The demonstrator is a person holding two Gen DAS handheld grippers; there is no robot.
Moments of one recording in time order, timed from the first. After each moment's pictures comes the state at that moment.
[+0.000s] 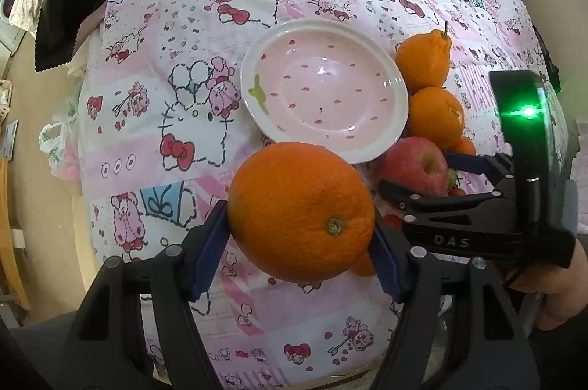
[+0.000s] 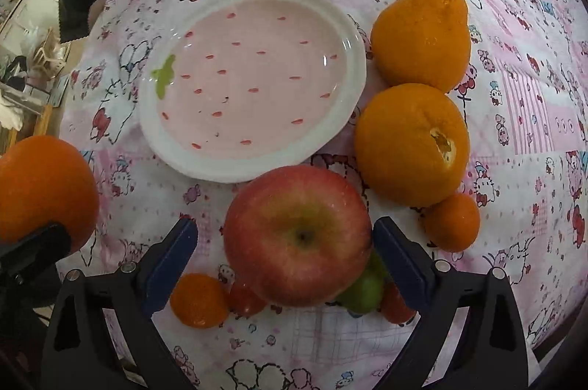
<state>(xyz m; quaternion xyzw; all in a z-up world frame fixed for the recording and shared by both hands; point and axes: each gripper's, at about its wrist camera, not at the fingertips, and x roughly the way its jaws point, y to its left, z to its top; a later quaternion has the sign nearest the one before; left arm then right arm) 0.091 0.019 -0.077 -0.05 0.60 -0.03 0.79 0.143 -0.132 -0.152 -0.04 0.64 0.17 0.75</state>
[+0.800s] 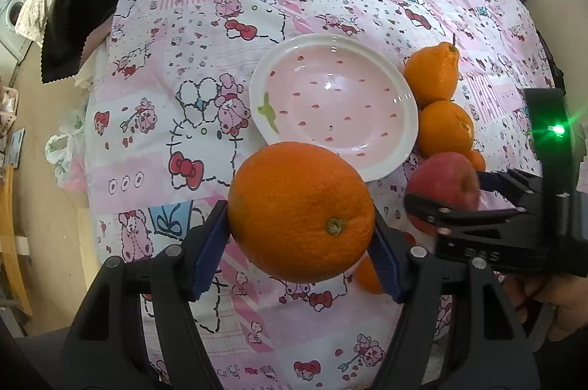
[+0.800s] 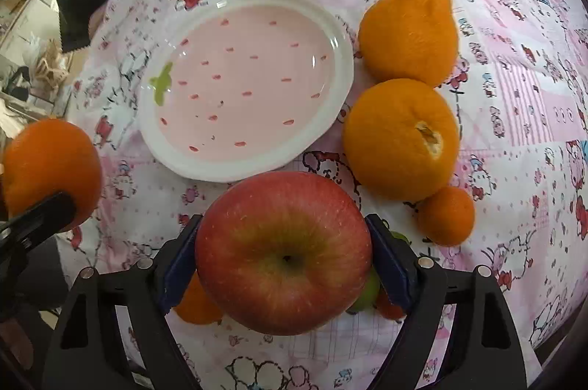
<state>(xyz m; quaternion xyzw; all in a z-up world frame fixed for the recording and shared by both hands) 0.095 0.024 -0.079 -0.04 0.58 -0.02 0.81 0.134 -0.153 -0.135 -0.02 0.63 0.18 0.76</state>
